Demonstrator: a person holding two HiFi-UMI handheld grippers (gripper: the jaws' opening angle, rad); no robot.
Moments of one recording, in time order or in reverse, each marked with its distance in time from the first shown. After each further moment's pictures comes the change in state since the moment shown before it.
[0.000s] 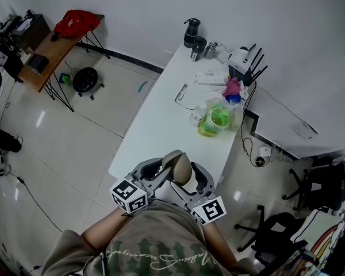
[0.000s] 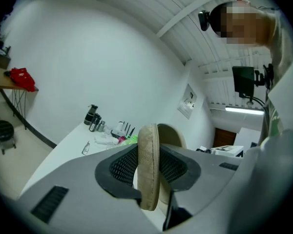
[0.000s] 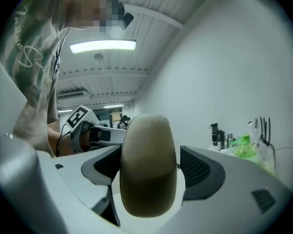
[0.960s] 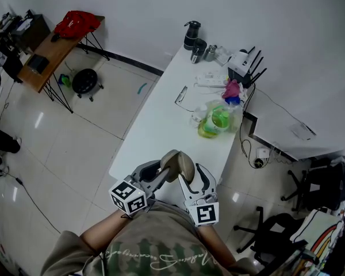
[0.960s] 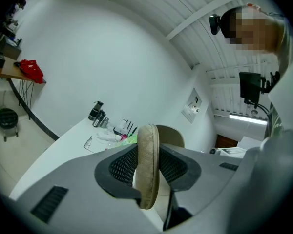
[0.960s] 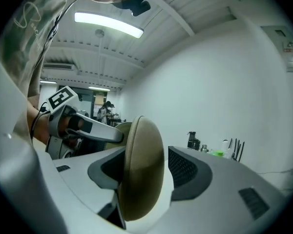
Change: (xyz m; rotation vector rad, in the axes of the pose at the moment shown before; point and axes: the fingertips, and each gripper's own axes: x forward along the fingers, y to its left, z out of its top) left arm -0.010 0.009 -0.003 -0.083 -0.003 0.028; right arm -0.005 -0.023 -0.002 -0.211 0.148 -0.281
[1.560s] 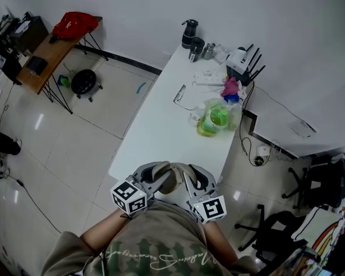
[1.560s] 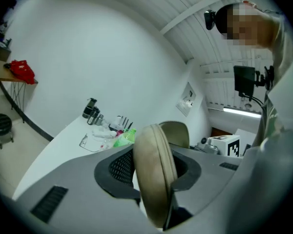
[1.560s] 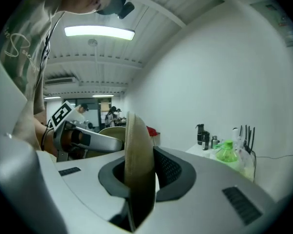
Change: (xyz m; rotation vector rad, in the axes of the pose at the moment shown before) left arm 0.005 -0.005 -0.013 0.048 0.048 -0.034; right arm 0.001 -0.006 0.007 0.154 -0.060 0.109
